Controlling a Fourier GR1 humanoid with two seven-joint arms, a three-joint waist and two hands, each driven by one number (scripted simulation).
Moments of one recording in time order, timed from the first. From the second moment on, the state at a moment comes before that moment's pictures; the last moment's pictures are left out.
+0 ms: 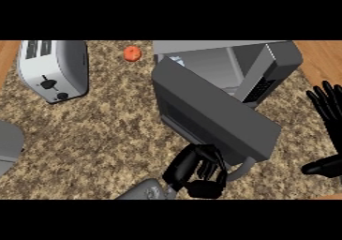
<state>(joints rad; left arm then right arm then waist) -0.49 0.01 -0.96 -1.09 0.27 0.41 -0.26 -0.15 -0.43 -0.18 -1.27 -0.30 0.54 -0.55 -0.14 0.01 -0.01</state>
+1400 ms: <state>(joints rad) -0.87 0.00 -0.76 -0.87 0.73 0.59 -0.39 -0.26 -0.51 -0.12 -1.46 -0.58 0.70 -0.32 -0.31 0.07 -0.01</state>
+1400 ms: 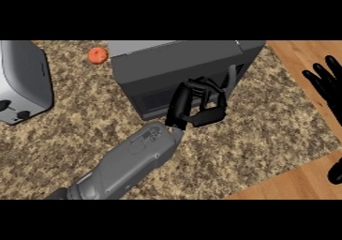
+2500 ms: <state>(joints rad) -0.89 0.00 -0.76 -0.81 0.87 0.57 -0.59 -0.33 -0.58 -0.14 -1.48 -0.70 0.73 -0.24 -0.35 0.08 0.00</state>
